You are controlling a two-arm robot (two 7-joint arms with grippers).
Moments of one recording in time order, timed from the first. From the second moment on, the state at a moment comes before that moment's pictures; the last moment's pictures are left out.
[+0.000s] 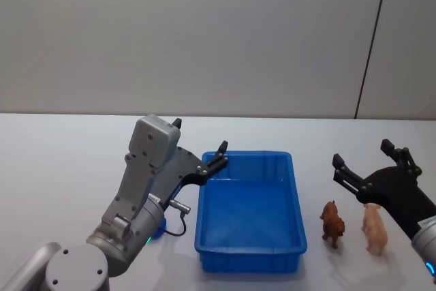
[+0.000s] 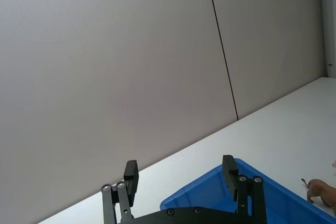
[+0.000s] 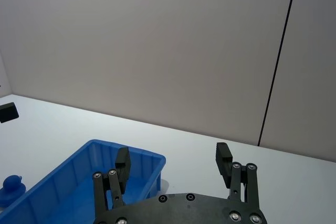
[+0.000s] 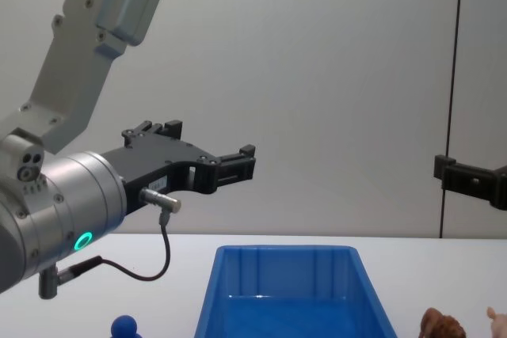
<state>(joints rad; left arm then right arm) -0.24 0.38 0.45 -1.63 -0.20 0.01 -0.01 -0.01 0.34 -0.23 -1.77 0.29 0.03 0.07</state>
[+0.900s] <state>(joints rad) -0.24 0.38 0.45 -1.63 -0.20 0.01 -0.01 -0.01 0.34 -0.23 -1.77 0.29 0.03 0.07</state>
